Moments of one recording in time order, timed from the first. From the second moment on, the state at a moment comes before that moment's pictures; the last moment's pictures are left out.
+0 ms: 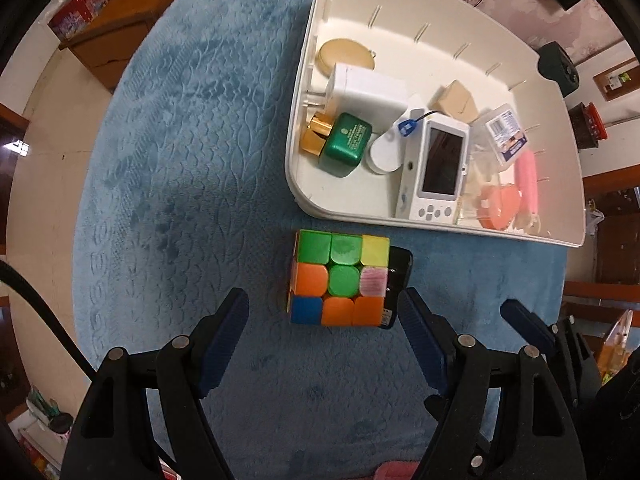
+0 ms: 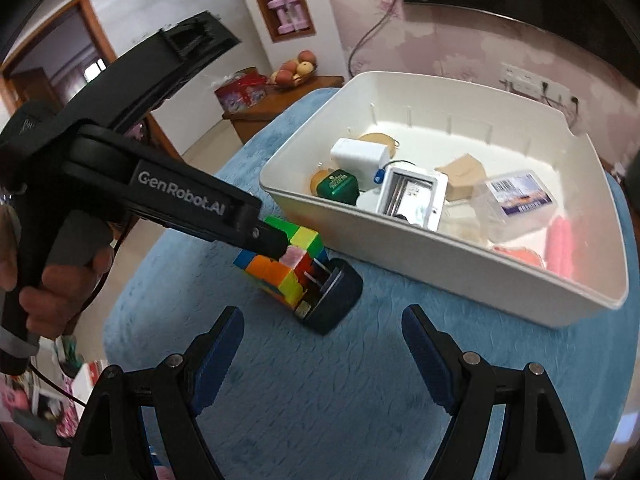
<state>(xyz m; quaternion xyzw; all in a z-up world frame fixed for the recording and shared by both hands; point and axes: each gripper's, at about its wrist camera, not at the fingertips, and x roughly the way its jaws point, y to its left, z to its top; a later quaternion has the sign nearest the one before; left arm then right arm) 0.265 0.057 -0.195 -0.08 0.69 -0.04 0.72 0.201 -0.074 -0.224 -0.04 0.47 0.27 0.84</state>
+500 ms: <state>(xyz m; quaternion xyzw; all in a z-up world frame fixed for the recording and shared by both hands) 0.273 0.056 -0.218 -0.08 0.72 -0.04 0.69 0.211 -0.048 -0.262 -0.18 0.42 0.35 0.82</state>
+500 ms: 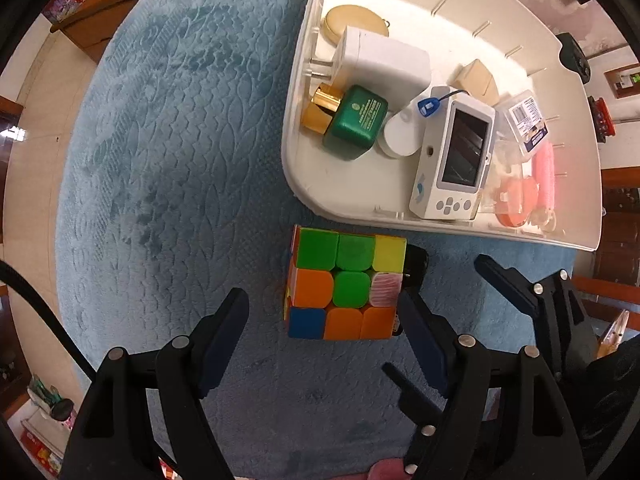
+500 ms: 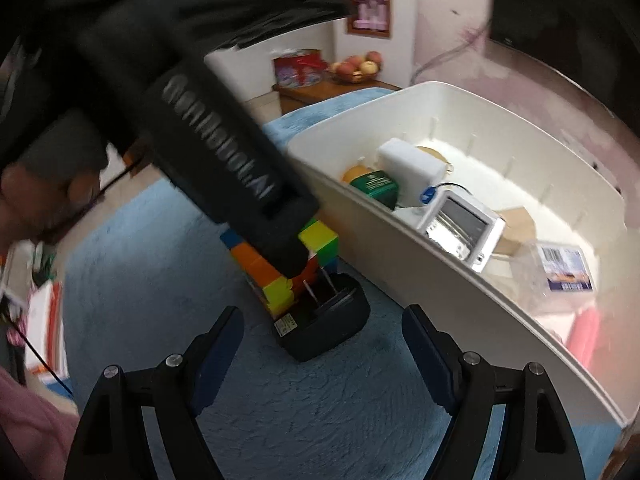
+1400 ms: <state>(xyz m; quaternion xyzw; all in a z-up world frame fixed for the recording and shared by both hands) 0.285 0.064 -0.259 -0.13 0.75 -0.04 0.65 0.201 -0.028 -0.304 -0.23 0.38 0.37 0.82</state>
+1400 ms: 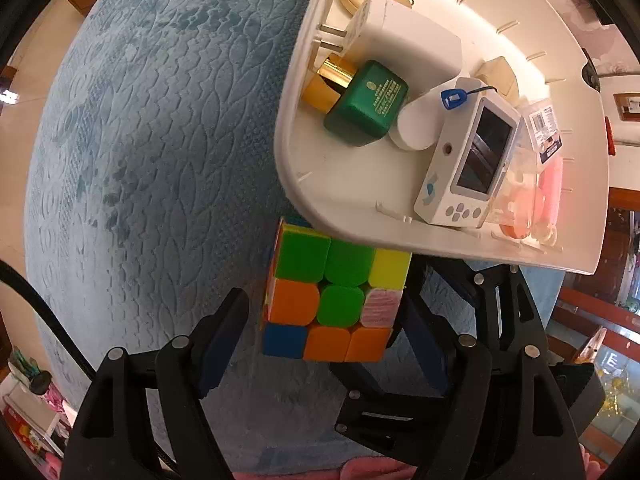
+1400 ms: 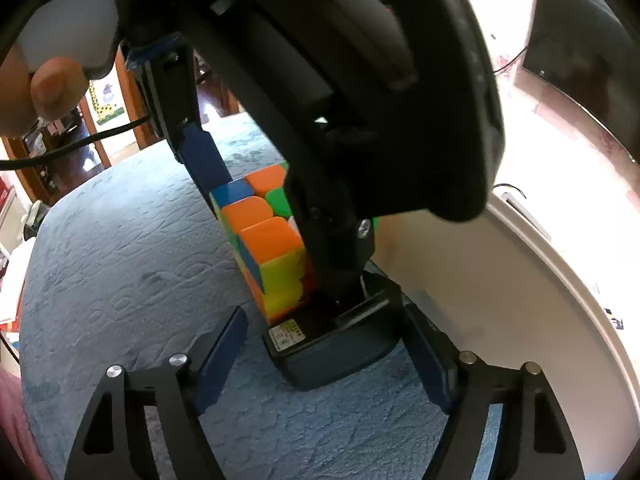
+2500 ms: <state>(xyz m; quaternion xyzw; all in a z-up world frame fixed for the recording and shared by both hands) 0.267 0.100 -0.266 -0.21 0.73 -0.03 0.64 0.171 -0.059 -0.277 -0.27 0.41 0.32 0.81</state>
